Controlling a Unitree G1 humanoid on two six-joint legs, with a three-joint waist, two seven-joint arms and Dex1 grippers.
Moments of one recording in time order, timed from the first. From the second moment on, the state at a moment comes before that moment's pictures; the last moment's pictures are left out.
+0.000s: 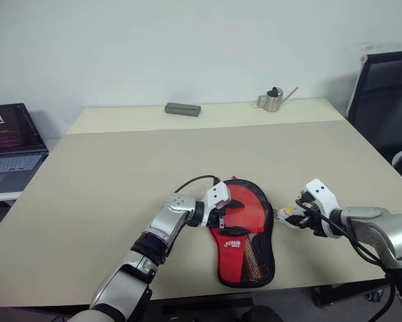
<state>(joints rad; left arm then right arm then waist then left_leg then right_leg) -0.60 0.22 -0.36 0.56 -0.11 0.09 -1.16 -0.28 -0.79 0.03 -0.30 0.42 1.16 0.66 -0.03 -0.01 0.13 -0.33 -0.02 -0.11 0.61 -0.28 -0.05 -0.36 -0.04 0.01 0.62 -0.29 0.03</state>
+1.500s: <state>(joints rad) -0.68 0.11 -0.39 0.69 -0.04 0.02 -1.11 0.61 -1.20 -0.40 -0.89 0.60 0.97 1.13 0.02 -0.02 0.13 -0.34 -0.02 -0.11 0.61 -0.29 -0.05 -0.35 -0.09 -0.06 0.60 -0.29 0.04</state>
